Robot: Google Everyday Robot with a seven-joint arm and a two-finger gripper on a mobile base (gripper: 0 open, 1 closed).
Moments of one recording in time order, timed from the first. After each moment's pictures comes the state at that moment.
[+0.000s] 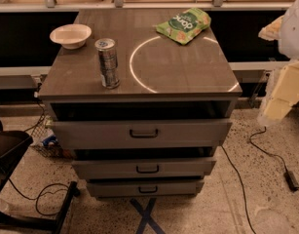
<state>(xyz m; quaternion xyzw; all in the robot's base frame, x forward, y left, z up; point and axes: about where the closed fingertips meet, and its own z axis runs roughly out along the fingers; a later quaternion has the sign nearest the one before) 0.438 -0.214 0.987 -0.60 0.78 -0.05 0.18</state>
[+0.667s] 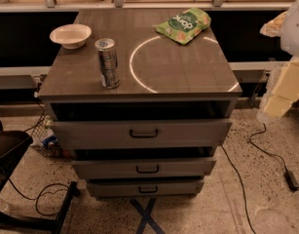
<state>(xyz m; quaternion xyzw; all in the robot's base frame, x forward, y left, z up) 0.440 -0.214 0.992 -0.60 0.78 -0.05 0.19</state>
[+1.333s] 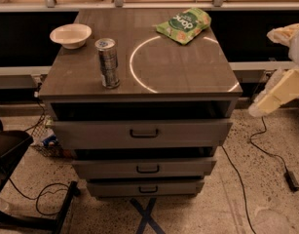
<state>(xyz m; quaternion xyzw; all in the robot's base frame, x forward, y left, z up) 0.476 -0.233 0.969 -0.55 0.77 0.02 0.33</state>
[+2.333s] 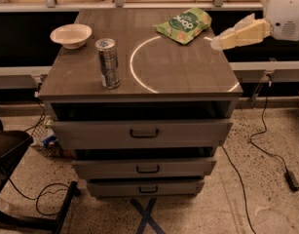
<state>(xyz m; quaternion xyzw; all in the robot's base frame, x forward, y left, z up) 0.597 -0.191 1.045 -0.46 0.63 0.13 0.61</state>
